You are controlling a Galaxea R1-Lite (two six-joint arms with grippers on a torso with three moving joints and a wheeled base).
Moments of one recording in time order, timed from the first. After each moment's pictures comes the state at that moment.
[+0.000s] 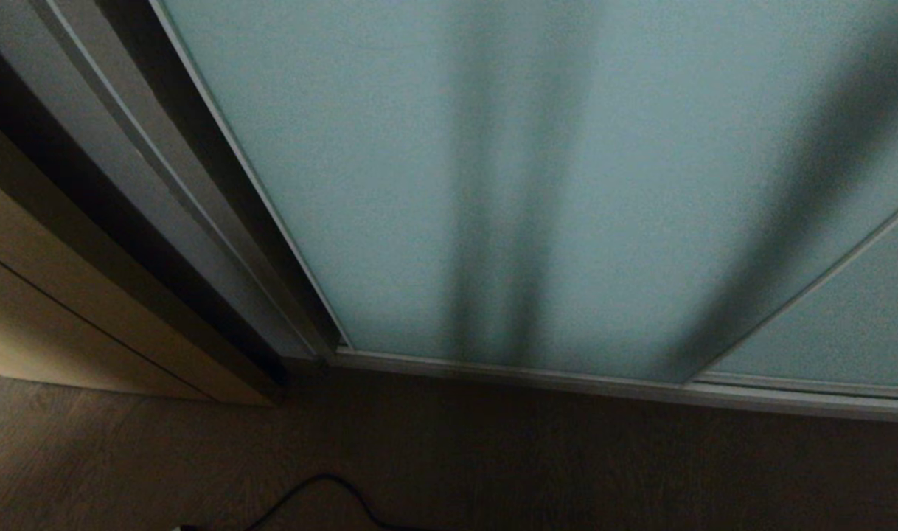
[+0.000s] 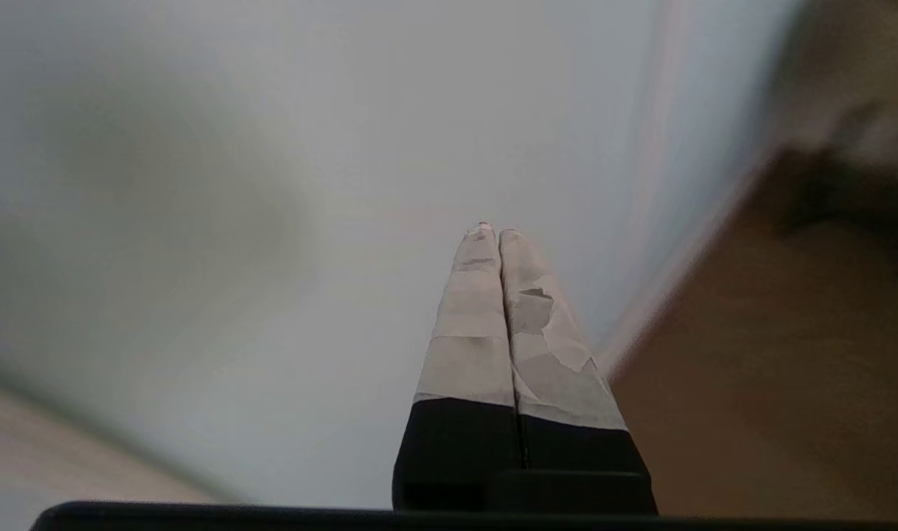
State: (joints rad) left arm 0.01 0.00 0.00 0.01 -0.03 0.09; right arm -1.25 1.36 -1.94 0.42 0.27 0.51
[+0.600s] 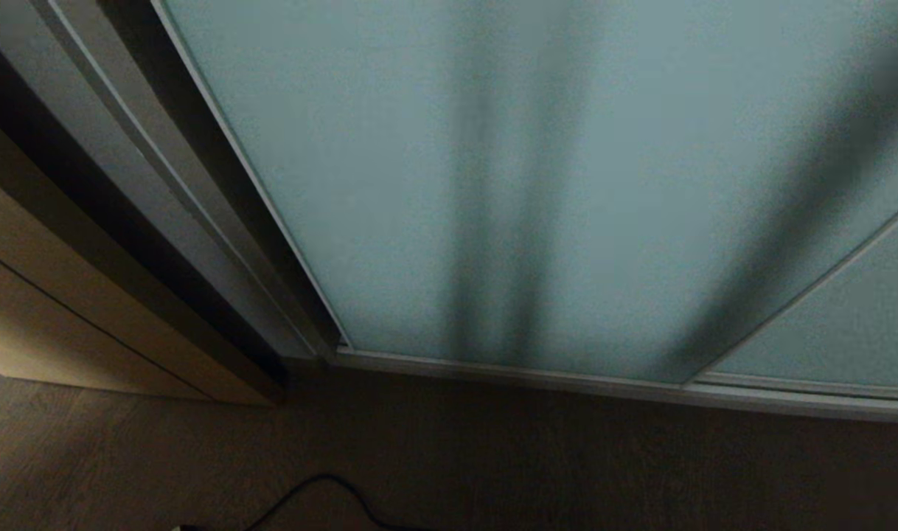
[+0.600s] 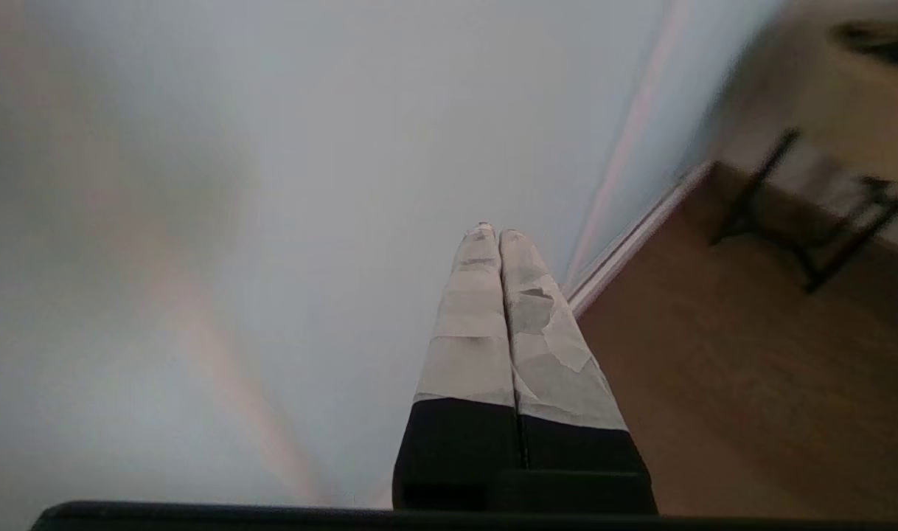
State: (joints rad) left arm 0.01 0.00 0.00 0.01 -0.02 0.09; right arm -0.45 1.13 -1.68 0.45 -0.47 0.27
